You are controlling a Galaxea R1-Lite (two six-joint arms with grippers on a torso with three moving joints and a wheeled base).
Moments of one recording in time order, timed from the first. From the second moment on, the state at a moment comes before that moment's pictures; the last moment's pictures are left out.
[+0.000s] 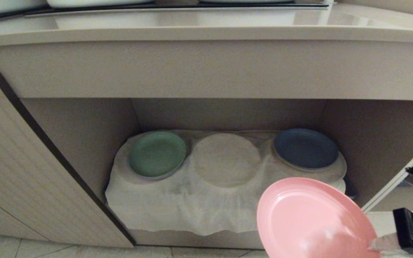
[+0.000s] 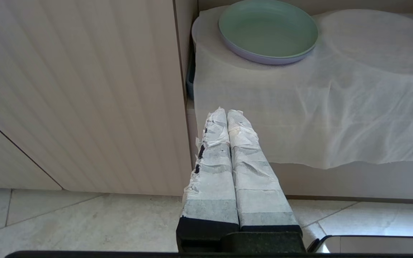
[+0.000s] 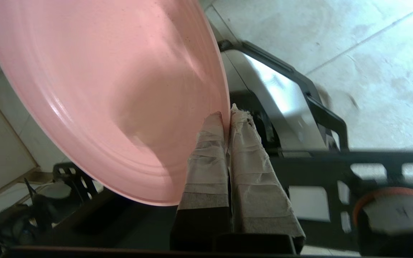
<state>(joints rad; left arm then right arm) 0.00 0.00 0.00 0.02 -0.01 -0.01 0.37 1.24 -0.82 0.62 0.15 0.74</state>
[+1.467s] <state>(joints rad) 0.00 0.00 0.00 0.02 -0.01 -0.01 0.40 1.73 -1.02 0.25 0.26 0.83</state>
